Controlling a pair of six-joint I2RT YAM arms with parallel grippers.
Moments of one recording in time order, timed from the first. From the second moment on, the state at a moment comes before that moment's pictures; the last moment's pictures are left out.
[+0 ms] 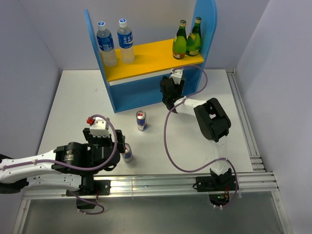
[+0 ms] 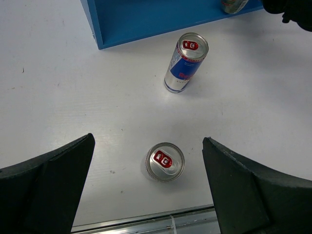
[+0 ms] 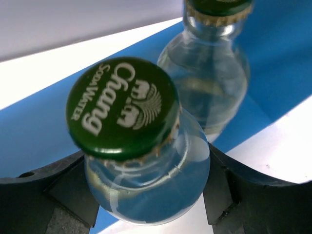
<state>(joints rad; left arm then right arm) -1.46 0.82 1.01 -1.13 -1.08 -1.07 0.51 2.08 1.34 0.36 0.74 0.34</state>
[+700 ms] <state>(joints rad) -1.47 0.82 1.01 -1.14 -1.08 -1.07 0.48 2.23 1.59 0.26 0.79 0.44</state>
